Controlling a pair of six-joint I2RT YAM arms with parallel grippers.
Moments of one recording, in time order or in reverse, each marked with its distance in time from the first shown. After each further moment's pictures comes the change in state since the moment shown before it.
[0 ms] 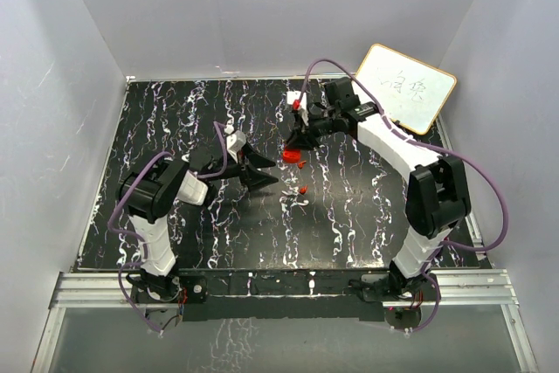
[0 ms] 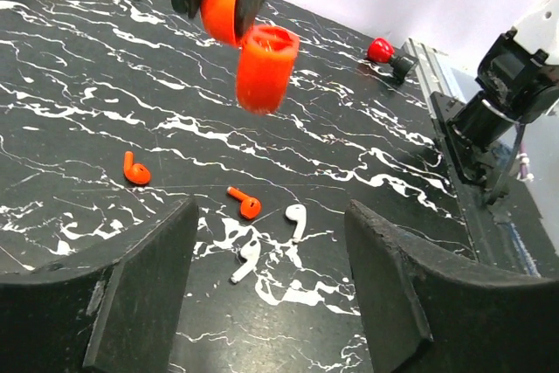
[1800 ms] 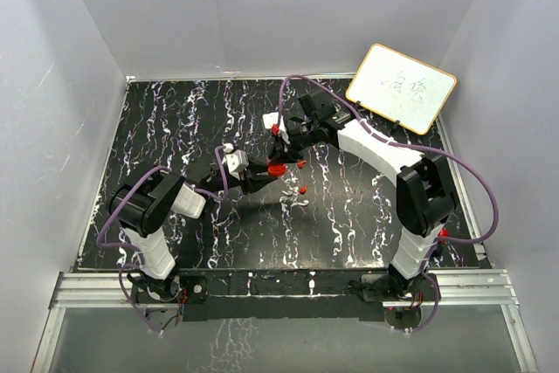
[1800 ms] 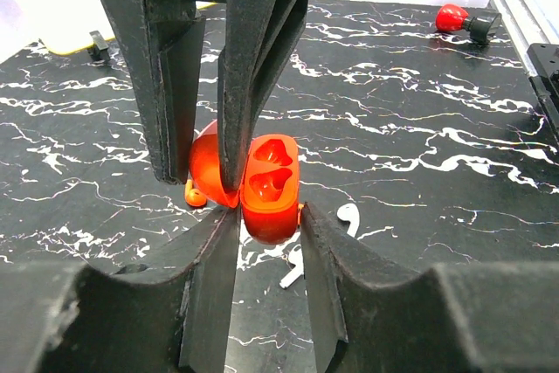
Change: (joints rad) left arm -0.073 -0.130 -0.142 0.007 -0.156 0.411; right arm 0.155 0.055 0.022 -0.053 0.010 -0.211
